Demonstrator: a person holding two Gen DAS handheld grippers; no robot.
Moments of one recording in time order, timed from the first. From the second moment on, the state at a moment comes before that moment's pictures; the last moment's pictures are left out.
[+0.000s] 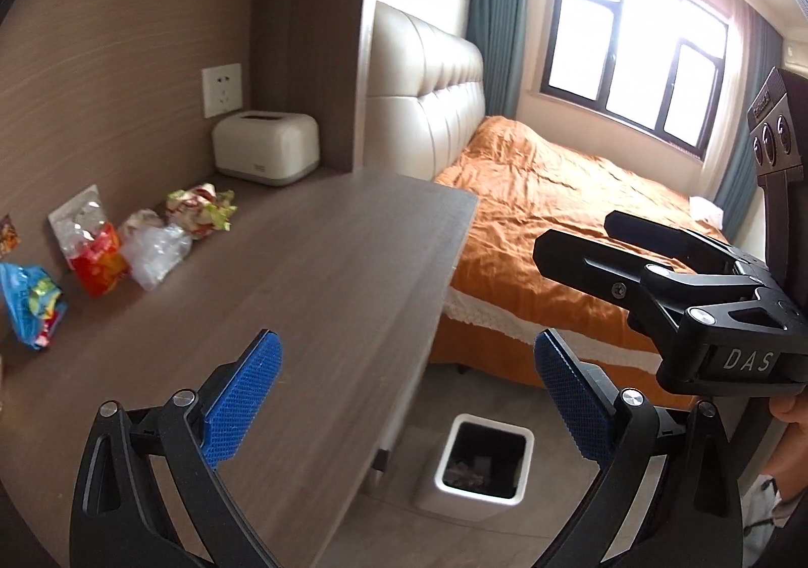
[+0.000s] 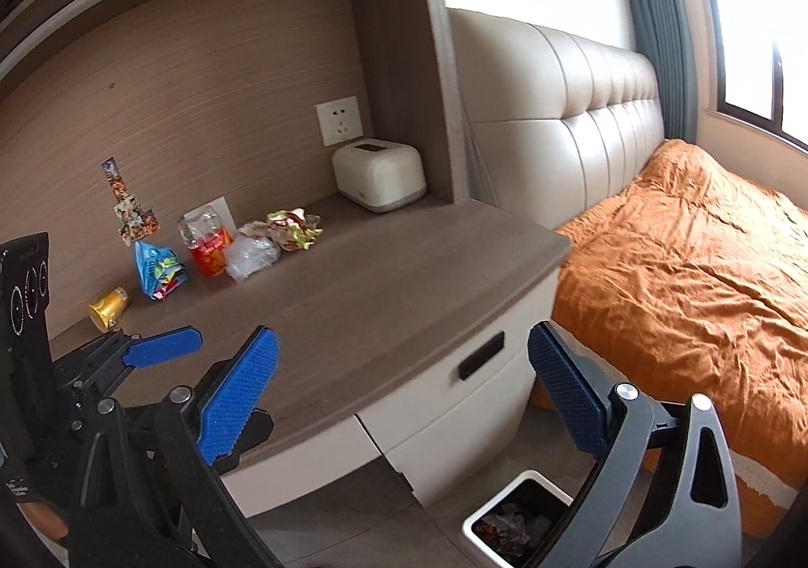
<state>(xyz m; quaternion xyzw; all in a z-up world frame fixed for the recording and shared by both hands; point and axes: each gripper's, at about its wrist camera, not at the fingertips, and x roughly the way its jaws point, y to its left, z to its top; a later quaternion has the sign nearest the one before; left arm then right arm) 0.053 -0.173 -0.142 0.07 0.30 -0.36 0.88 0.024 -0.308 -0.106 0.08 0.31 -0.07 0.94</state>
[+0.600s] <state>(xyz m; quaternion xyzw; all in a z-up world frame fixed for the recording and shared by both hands) 0.144 0.049 -0.126 0.04 0.28 -0.14 0.95 0.198 -0.105 -0.115 0.05 0.32 0.13 0.94</state>
